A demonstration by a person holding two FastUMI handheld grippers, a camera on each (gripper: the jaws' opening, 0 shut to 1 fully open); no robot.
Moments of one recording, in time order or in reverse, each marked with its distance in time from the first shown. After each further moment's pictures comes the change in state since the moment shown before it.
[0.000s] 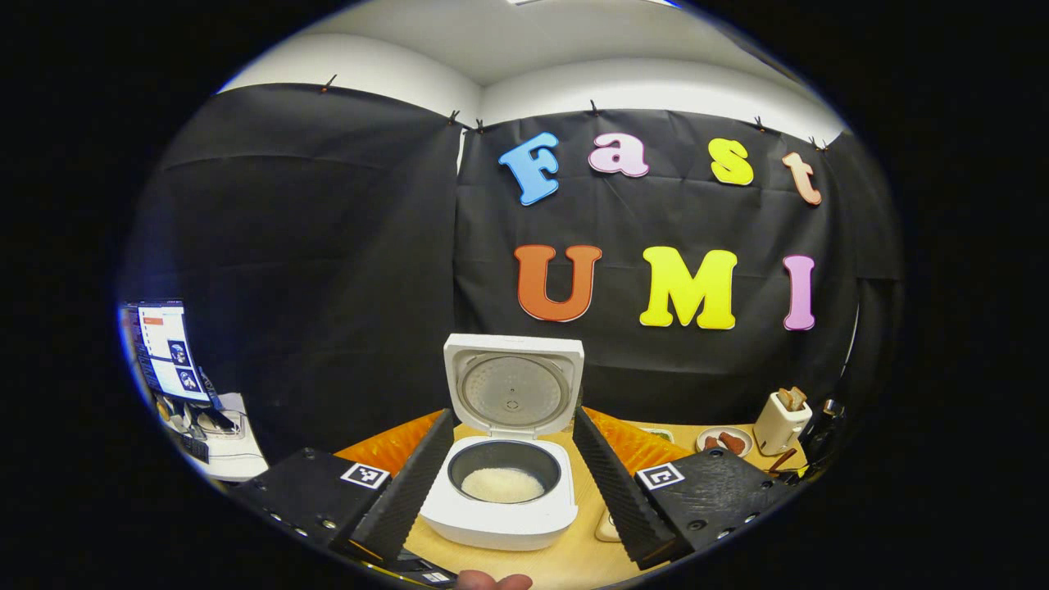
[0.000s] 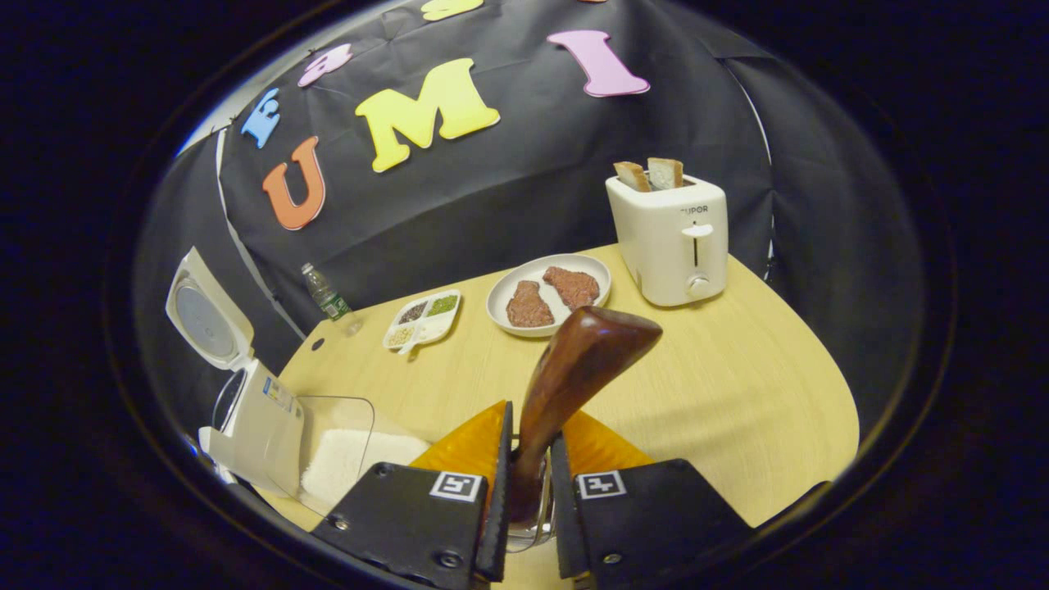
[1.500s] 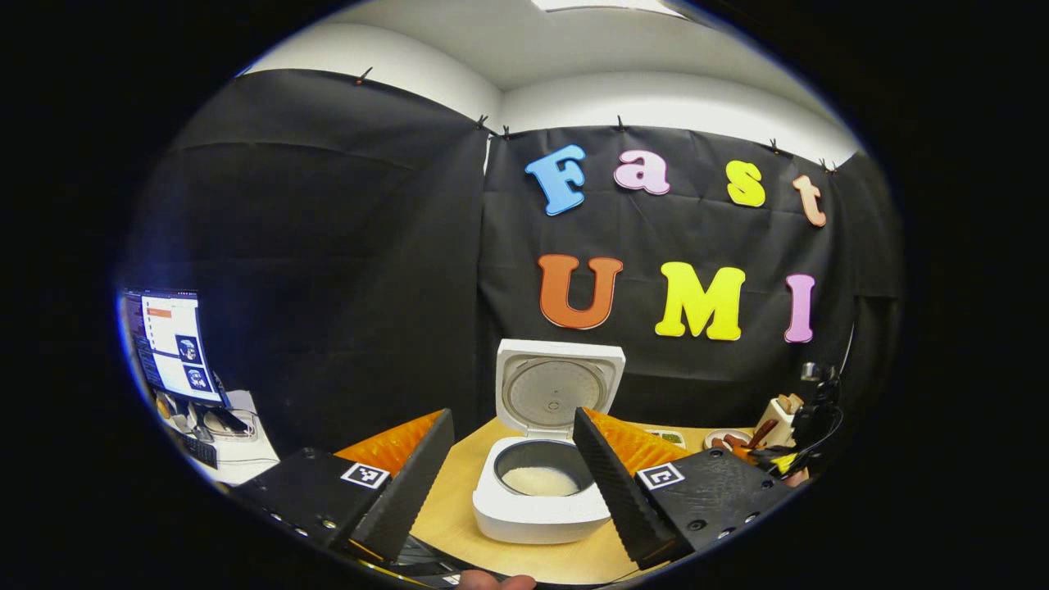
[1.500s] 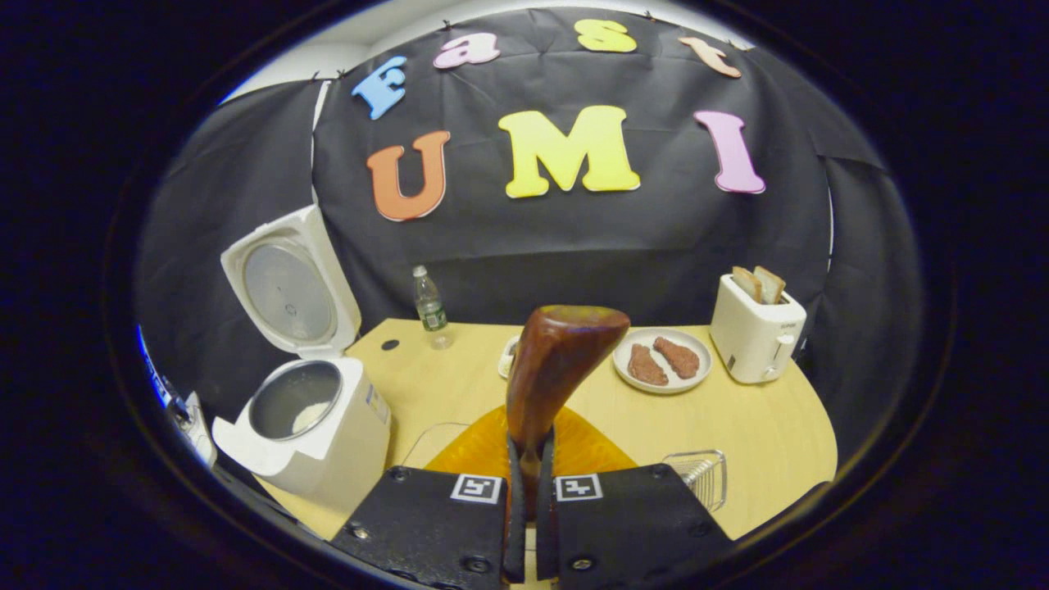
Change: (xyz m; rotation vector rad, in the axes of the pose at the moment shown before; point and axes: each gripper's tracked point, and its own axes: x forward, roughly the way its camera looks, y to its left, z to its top) left arm -0.037 0.086 0.007 -0.050 -0.023 -0.034; right arm -0.045 0.210 0.004 -0.287 -0.133 0.036
